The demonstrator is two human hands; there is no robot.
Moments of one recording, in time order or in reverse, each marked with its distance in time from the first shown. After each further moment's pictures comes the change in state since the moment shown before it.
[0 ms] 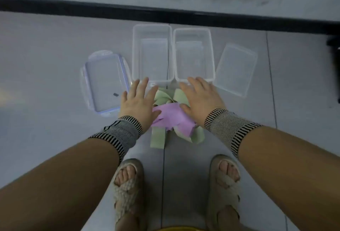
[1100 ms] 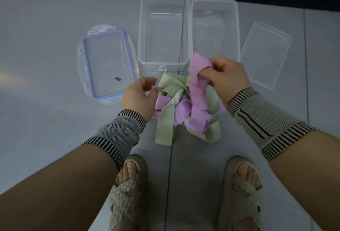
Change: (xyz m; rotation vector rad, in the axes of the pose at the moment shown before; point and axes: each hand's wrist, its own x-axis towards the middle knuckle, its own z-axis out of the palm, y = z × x) left_hand 0.015 -0.013 0.047 -0.857 0.266 -0.345; right_hand 0.035 0.002 0.021 1.247 0.241 0.317
